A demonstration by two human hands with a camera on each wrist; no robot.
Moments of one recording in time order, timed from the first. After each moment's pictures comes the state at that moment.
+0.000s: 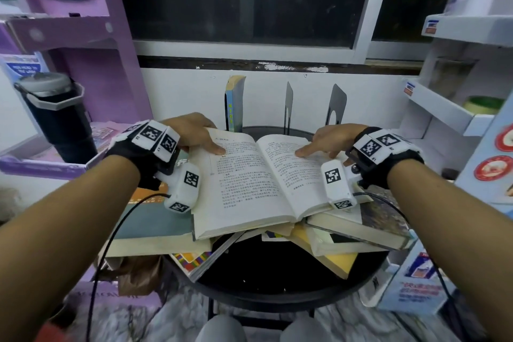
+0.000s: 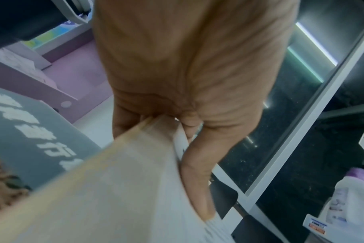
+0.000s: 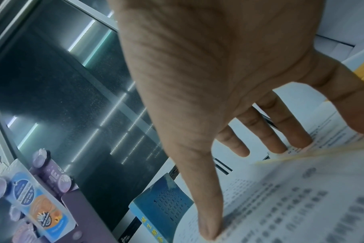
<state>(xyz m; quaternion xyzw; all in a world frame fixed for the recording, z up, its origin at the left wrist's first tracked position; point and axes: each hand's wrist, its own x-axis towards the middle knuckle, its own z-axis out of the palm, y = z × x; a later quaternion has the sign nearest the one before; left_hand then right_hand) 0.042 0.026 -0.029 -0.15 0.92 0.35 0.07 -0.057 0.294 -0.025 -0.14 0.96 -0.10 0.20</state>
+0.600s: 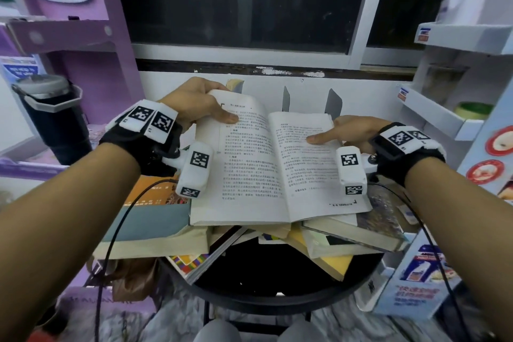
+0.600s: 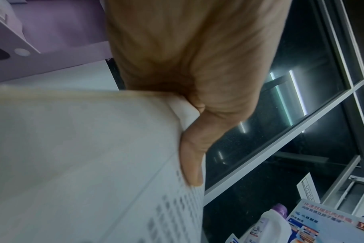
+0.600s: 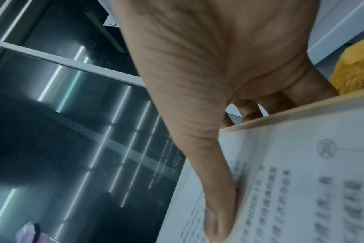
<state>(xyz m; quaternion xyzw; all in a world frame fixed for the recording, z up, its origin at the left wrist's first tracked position) 0.059 0.055 0.014 -0.05 0.83 0.55 -0.08 -0.082 0.331 -0.018 -0.14 0.90 -0.32 0.24</state>
